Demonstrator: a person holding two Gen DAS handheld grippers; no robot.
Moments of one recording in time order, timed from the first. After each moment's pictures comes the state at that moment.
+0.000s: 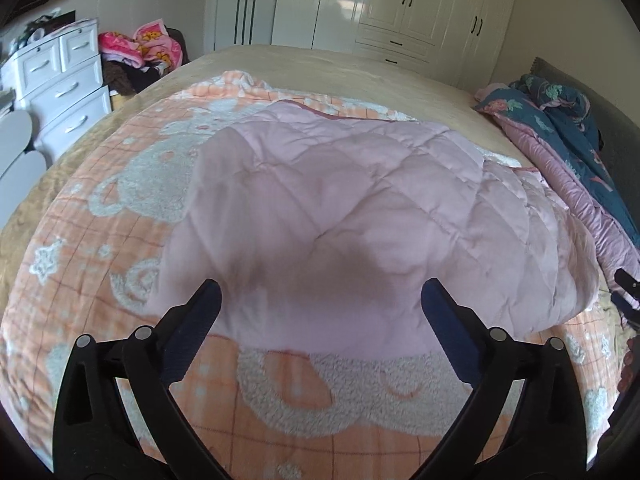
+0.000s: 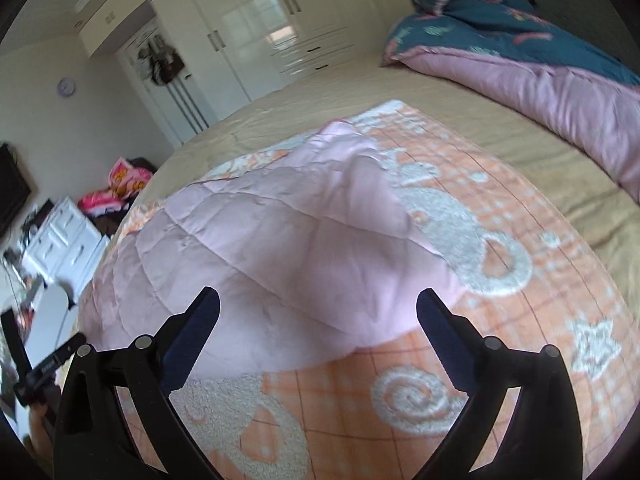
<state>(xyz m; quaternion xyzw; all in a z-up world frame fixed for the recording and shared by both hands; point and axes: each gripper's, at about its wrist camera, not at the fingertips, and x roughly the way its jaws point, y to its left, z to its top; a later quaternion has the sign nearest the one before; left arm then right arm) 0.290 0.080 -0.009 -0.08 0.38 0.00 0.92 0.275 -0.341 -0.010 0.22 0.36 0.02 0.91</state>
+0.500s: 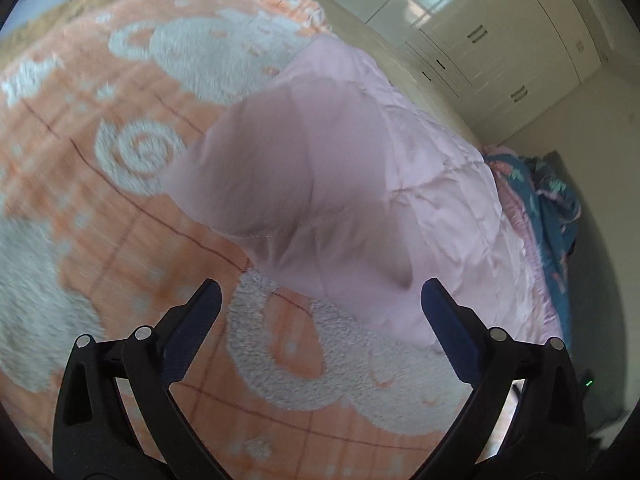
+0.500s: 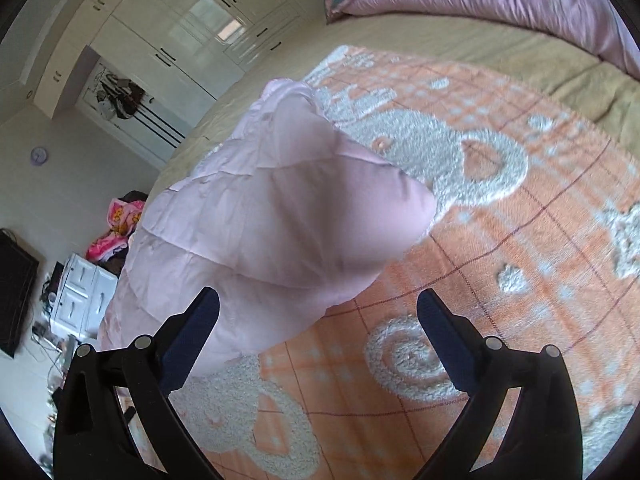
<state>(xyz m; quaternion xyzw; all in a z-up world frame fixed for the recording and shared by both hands) 0.290 0.142 -0.074 -0.34 0.42 -0.01 0.84 0.282 -0.358 -0.068 0.35 0.40 0.00 0.85</state>
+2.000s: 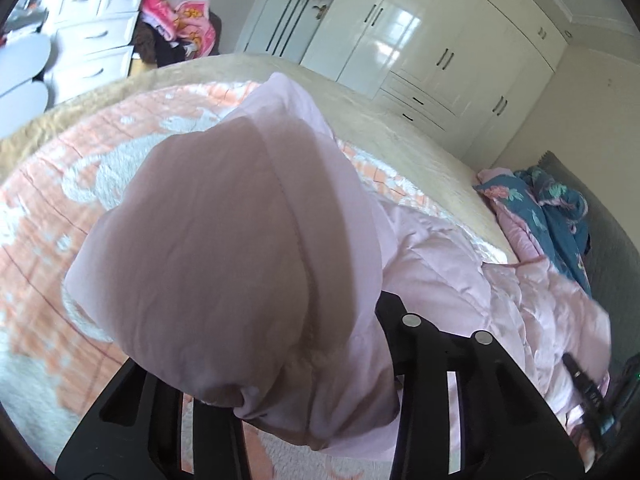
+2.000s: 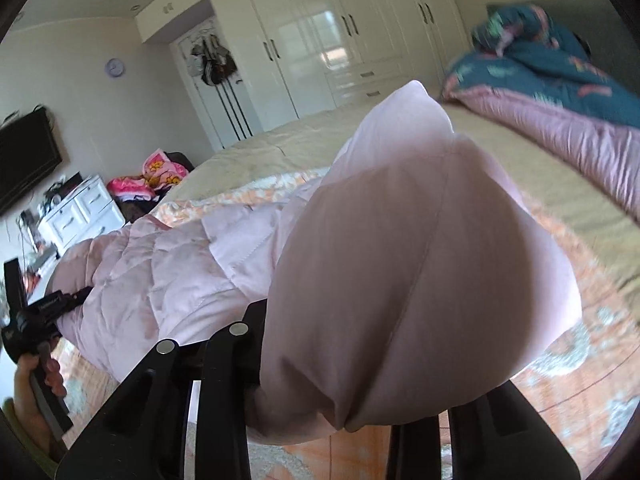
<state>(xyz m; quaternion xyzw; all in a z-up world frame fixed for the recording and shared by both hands) 0.336 0.104 -0.003 -0.23 0.32 0.01 0.92 0.310 -0.280 0.010 0.11 0.28 0.10 0.95</state>
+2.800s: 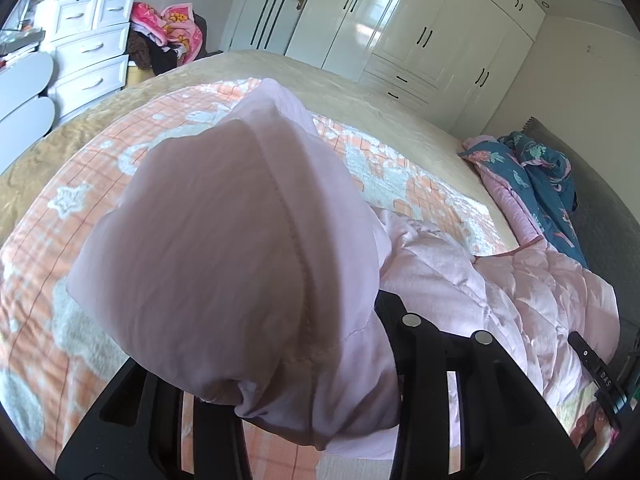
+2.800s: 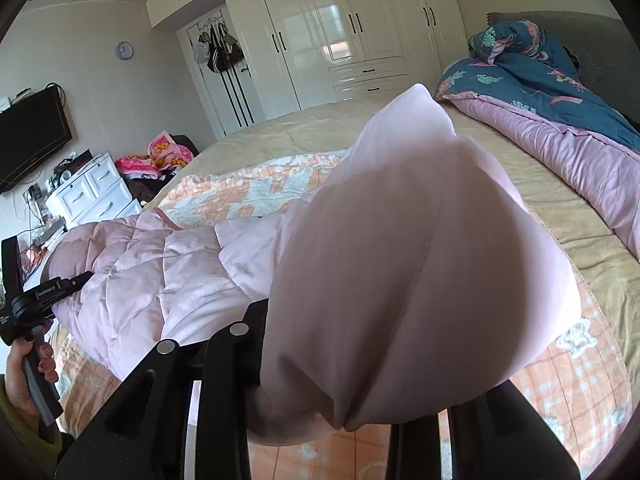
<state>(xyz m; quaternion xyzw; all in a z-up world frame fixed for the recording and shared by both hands) 0.221 0.109 0.017 -0.19 0.34 -0.01 0.92 0.185 -0.275 0.032 0.10 0.32 0.08 0.94</state>
